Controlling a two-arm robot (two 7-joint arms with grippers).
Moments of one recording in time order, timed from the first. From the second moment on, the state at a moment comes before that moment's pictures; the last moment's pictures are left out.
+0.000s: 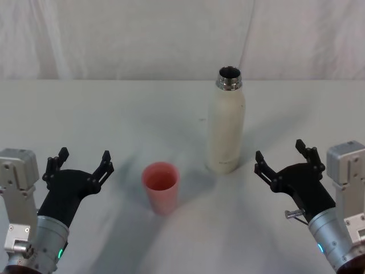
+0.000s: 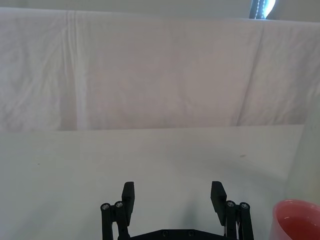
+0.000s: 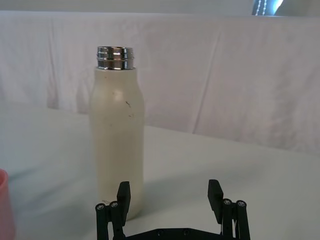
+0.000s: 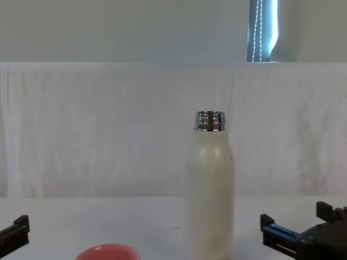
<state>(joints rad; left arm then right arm) 0.27 0.24 0.04 -1.85 -0.25 -0.02 -0.02 -0.12 0.15 -0.27 -1.75 0.05 -0.02 0.06</state>
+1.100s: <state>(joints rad) 0.27 0.24 0.04 -1.85 -0.25 -0.02 -0.02 0.01 0.07 -0.29 -1.64 0.01 0.02 0.15</state>
